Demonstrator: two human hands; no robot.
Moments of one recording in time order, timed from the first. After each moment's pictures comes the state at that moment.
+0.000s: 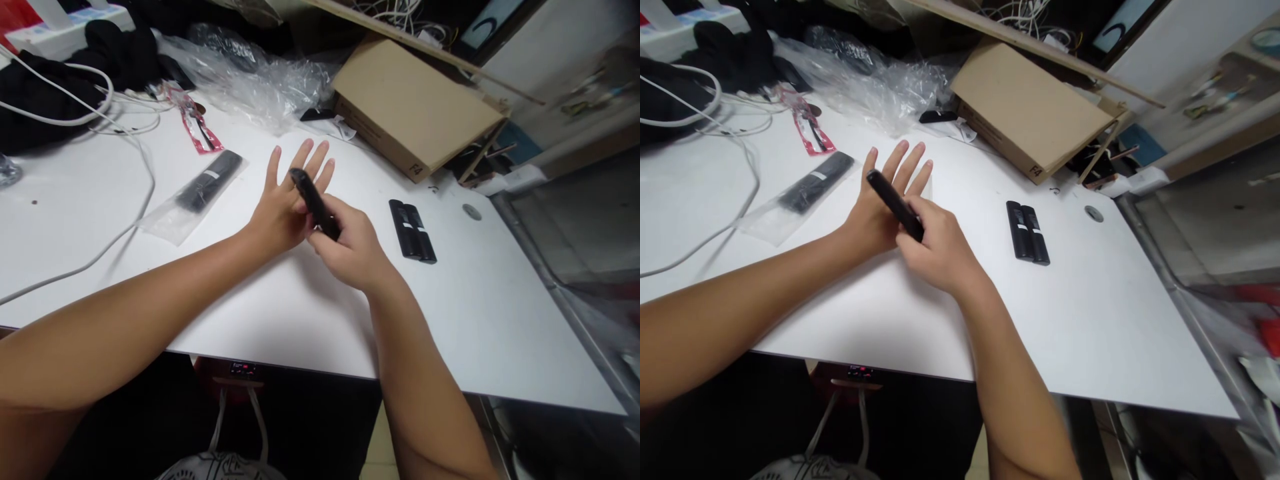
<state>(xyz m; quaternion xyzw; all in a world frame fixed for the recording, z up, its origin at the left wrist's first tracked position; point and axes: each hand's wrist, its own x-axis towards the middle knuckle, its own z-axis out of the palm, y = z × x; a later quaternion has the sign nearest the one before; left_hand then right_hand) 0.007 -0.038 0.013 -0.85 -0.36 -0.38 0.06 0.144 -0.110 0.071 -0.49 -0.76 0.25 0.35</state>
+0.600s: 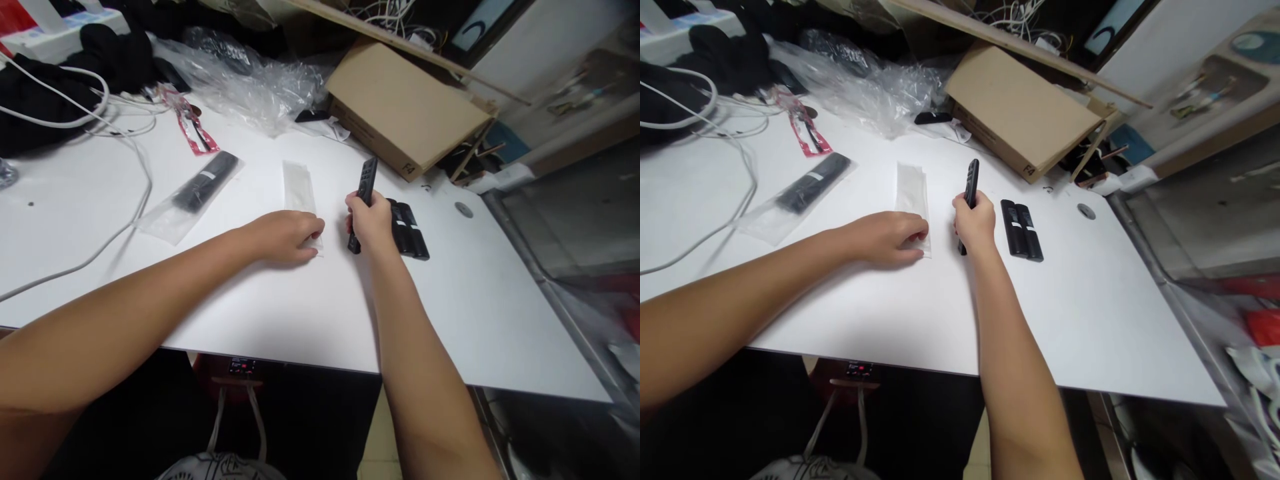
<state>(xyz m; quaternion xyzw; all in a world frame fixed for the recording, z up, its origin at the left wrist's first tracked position) -0.005 -0.044 0.019 -0.94 -0.20 -0.17 -0.22 0.210 -0.053 0.026 -0.69 -0.47 0.23 0.50</state>
